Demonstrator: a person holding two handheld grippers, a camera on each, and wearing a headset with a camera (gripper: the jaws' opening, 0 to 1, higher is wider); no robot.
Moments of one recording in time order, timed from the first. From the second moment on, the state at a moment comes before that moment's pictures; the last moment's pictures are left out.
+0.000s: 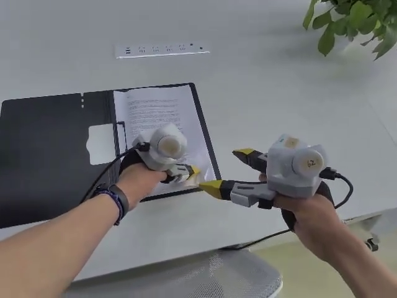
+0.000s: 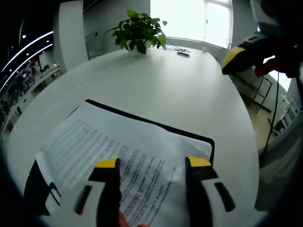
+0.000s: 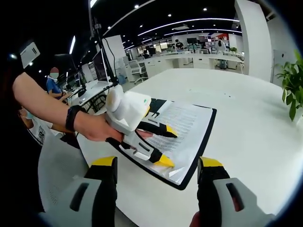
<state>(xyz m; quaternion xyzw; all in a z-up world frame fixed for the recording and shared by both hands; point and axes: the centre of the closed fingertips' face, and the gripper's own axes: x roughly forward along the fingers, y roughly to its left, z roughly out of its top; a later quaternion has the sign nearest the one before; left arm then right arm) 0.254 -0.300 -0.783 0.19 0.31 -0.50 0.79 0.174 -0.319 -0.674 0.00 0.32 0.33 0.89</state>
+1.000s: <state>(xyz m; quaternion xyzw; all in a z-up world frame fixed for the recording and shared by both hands) 0.240 -0.321 -0.777 0.12 0.33 -0.48 0.80 0.179 -0.321 -0.673 0.01 0.32 0.33 0.89</state>
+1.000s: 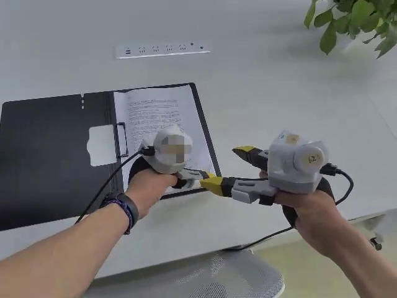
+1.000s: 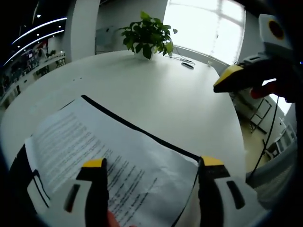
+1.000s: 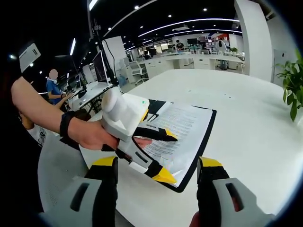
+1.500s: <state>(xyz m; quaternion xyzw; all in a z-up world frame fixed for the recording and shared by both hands) 0.245 -0.313 -0.783 0.18 0.31 -0.48 0.80 0.186 -0.321 -0.688 0.01 0.33 0.34 0.88</state>
